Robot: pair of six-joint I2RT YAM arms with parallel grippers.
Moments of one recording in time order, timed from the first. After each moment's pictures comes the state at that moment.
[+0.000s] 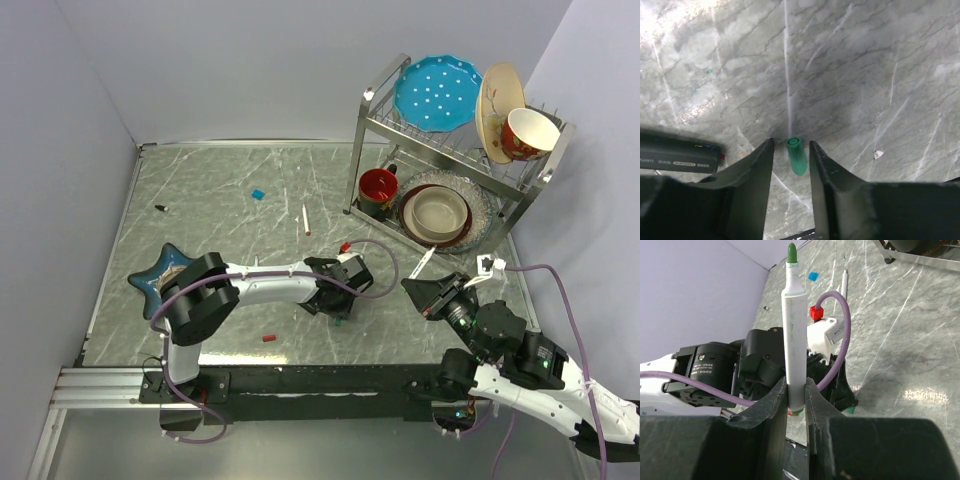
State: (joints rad) left arm -1.12 1.89 1.26 -0.55 -0.16 -0.75; right arm 1.09 0.19 0.61 -0.62 0.61 0.93
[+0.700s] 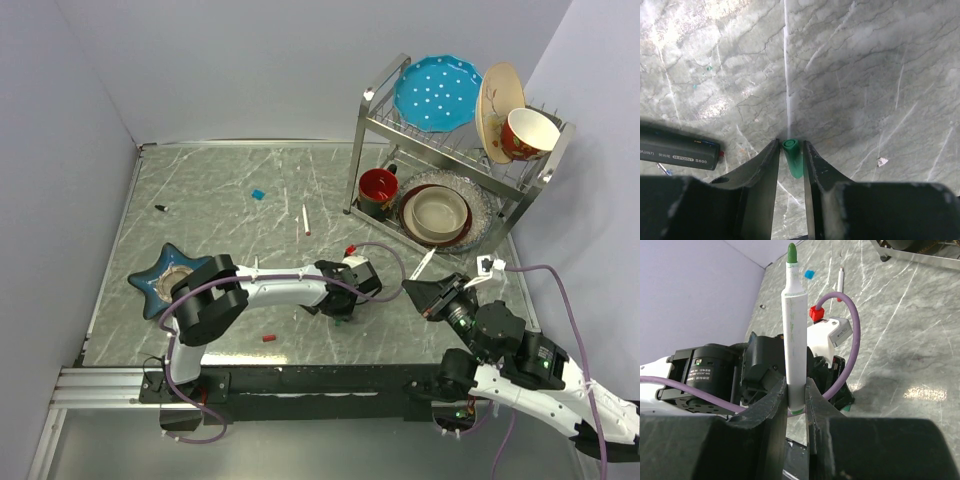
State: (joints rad) left arm -1.16 1.94 1.33 -0.63 -0.23 -0.78; right arm 1.09 0.18 0.61 -0.65 0.61 0.93
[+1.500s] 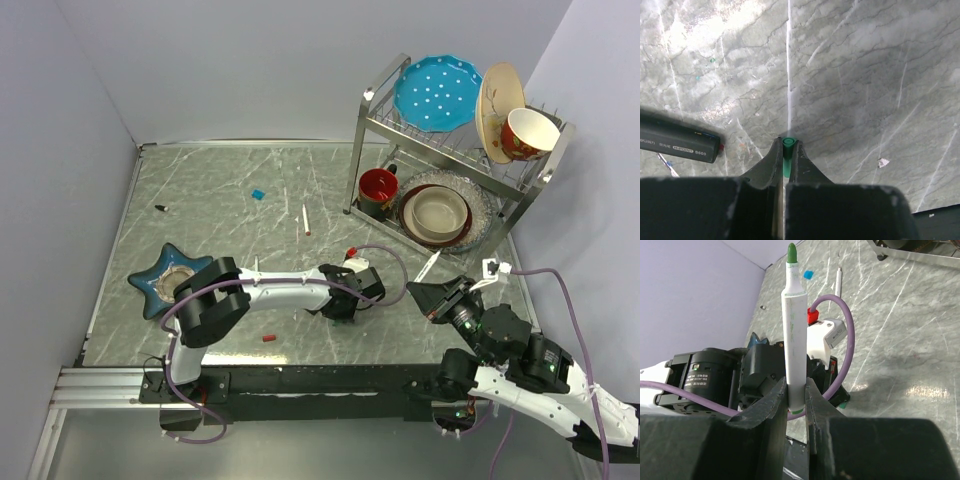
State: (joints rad) left arm -1.19 1.95 1.35 -0.66 -0.29 -0.82; right arm 1.09 0.14 0.62 -0.69 0.62 0.95
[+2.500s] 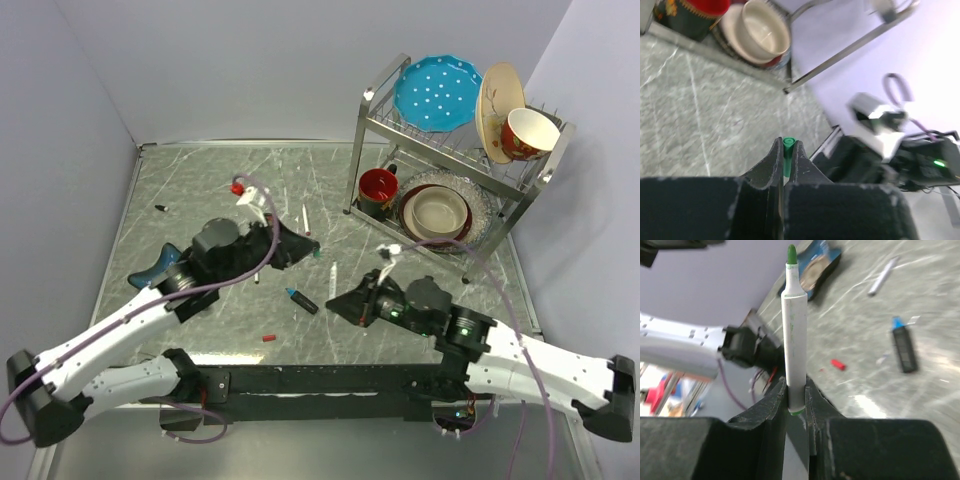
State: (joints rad) left arm -0.83 0.98 0.90 -0.07 0.11 -0.81; right arm 1.09 0.65 0.52 -0.06 0.05 0.77
